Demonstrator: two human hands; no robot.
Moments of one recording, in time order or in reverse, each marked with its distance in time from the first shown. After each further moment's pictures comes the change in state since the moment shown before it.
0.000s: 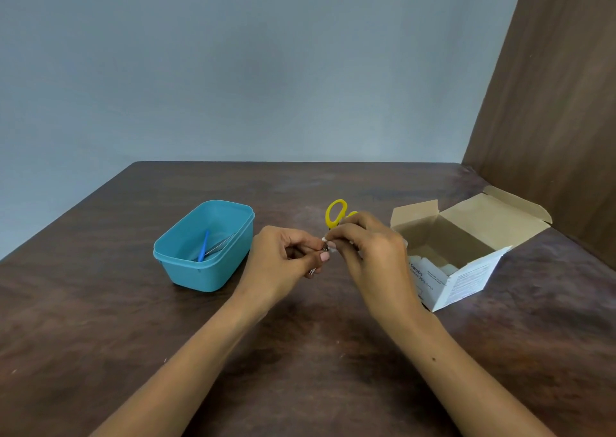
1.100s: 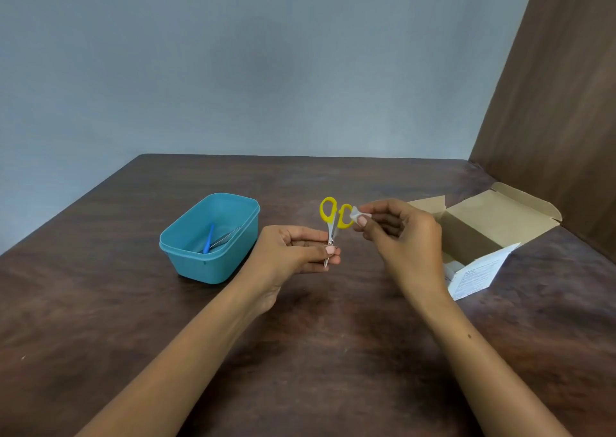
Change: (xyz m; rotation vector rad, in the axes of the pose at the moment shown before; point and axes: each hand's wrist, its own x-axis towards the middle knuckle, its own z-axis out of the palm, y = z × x) left_hand -0.006 0.012 -0.002 -0.386 -0.049 -0.343; right_hand 0.010 0.008 -0.017 0.433 0.073 0.487
